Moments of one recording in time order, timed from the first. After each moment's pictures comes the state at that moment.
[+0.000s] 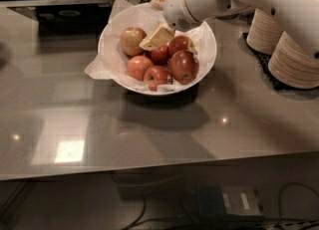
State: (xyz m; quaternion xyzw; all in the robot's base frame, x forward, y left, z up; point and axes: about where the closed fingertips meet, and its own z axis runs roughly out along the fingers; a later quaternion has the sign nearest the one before) arm 0.665 0.008 0.962 -0.62 0.62 0.07 0.47
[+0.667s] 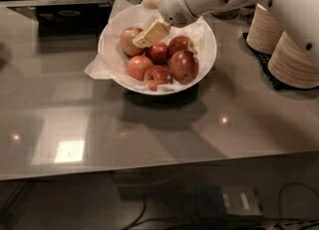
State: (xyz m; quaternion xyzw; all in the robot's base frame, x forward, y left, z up) arm 0.660 0.027 0.969 -0.62 0.61 0.14 0.47
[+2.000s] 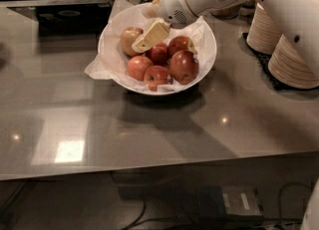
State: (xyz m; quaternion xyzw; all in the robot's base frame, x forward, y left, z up) arm 0.655 0.026 0.954 -0.61 0.65 0.20 0.41
